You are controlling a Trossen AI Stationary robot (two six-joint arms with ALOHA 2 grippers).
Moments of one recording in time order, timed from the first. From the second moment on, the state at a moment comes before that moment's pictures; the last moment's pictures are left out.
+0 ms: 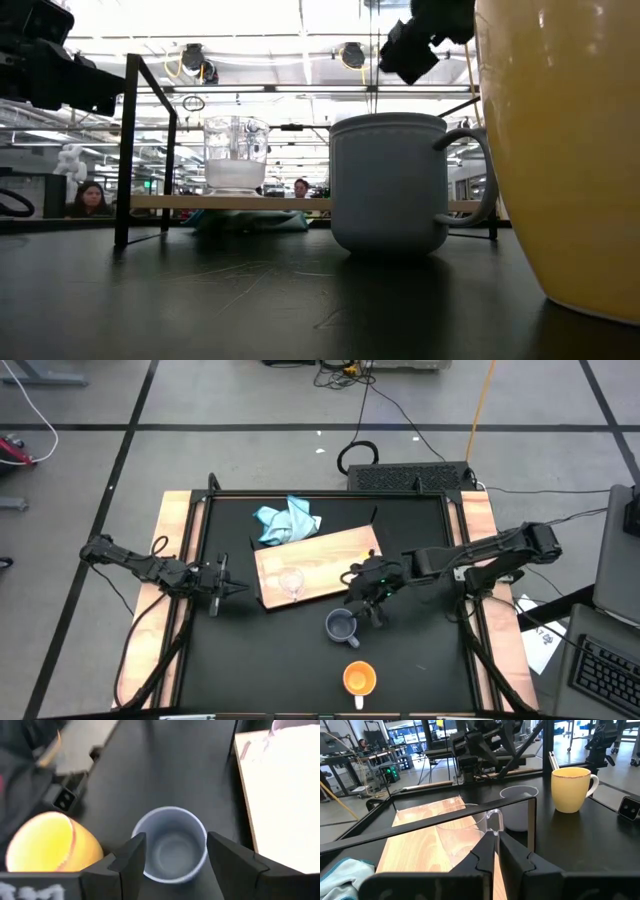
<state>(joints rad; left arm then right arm) -0.35 0.09 0.05 -0.05 -0.26 0.10 0.14 1.43 1.01 -0.31 -0.27 0.04</state>
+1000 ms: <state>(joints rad) -0.35 0.09 0.05 -0.05 -0.26 0.10 0.11 1.69 1.17 -0.43 -0.26 -0.12</state>
